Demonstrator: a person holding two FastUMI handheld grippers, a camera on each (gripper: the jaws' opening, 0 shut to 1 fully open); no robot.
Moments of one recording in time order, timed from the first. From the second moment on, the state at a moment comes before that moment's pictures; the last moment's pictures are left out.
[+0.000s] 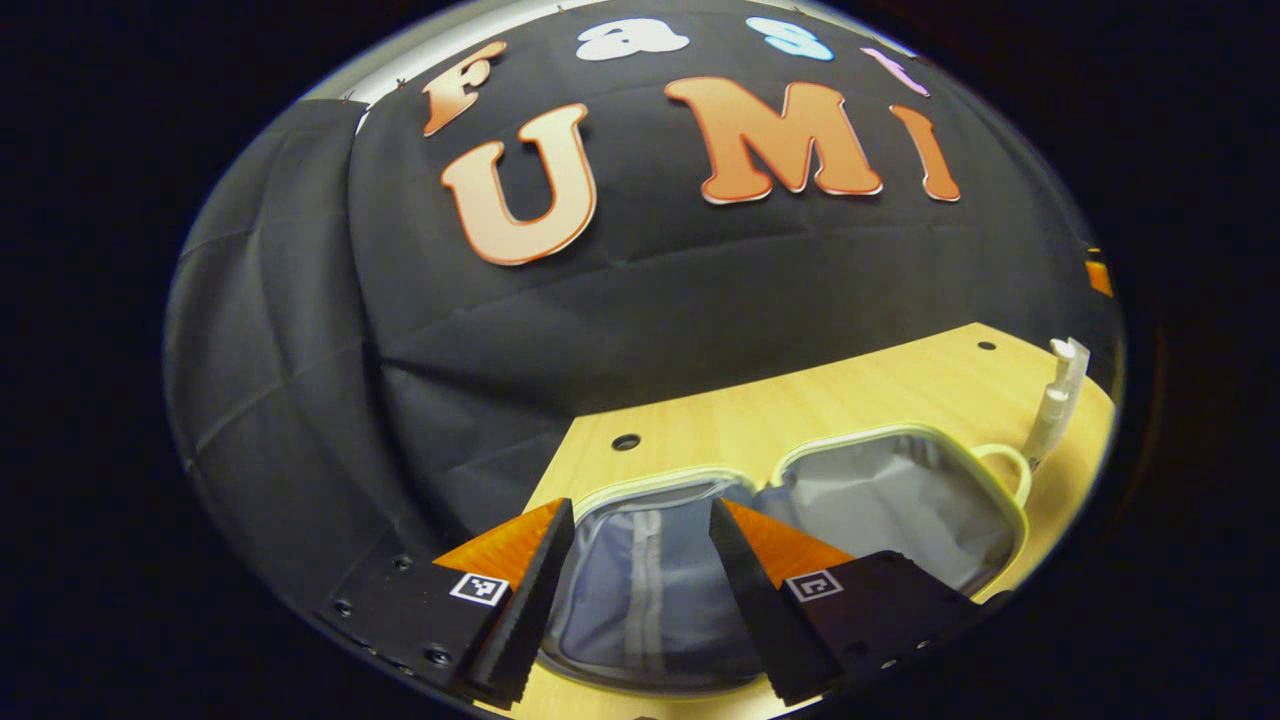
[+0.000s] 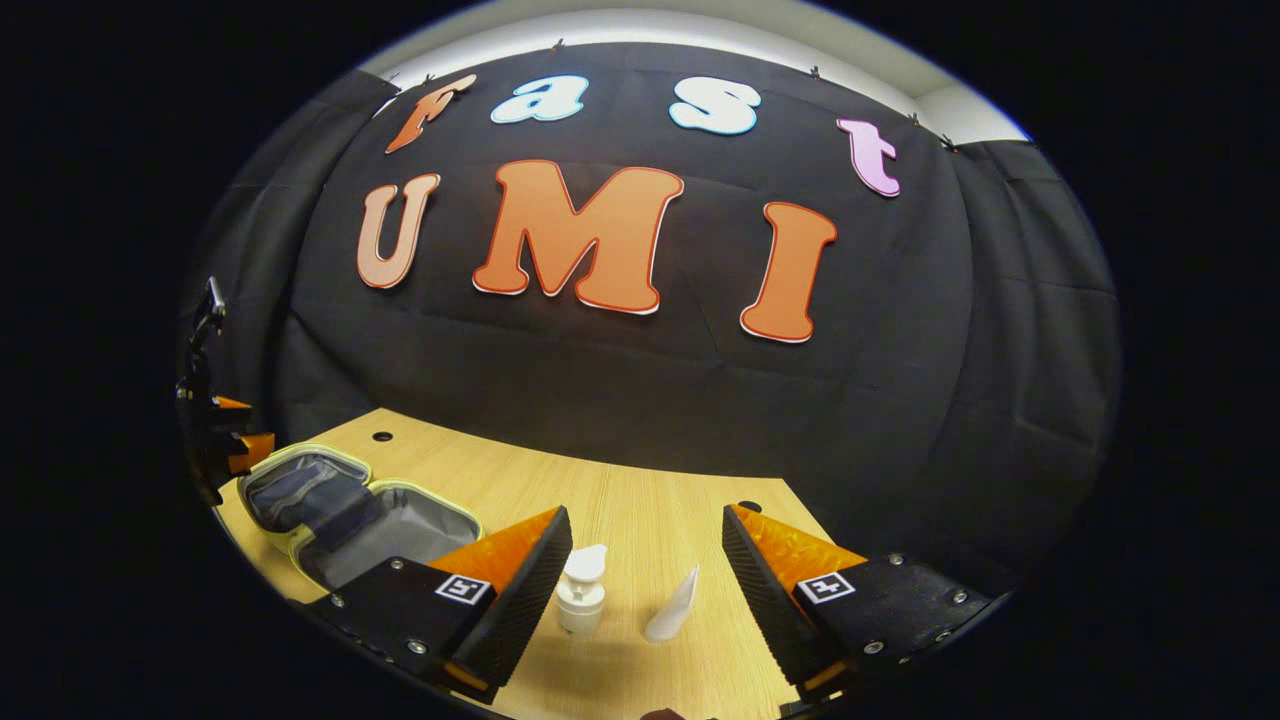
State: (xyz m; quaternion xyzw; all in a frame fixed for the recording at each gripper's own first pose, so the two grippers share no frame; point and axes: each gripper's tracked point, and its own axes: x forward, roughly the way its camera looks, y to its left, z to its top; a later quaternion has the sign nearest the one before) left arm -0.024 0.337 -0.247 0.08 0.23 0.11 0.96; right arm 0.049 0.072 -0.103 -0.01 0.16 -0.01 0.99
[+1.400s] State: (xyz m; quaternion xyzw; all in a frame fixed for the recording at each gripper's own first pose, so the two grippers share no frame) left arm 0.040 -0.099 -0.346 -0.01 0.24 -0.11 0.96; right arm 0.078 0.027 -0.234 -0.01 0.19 0.13 0.97
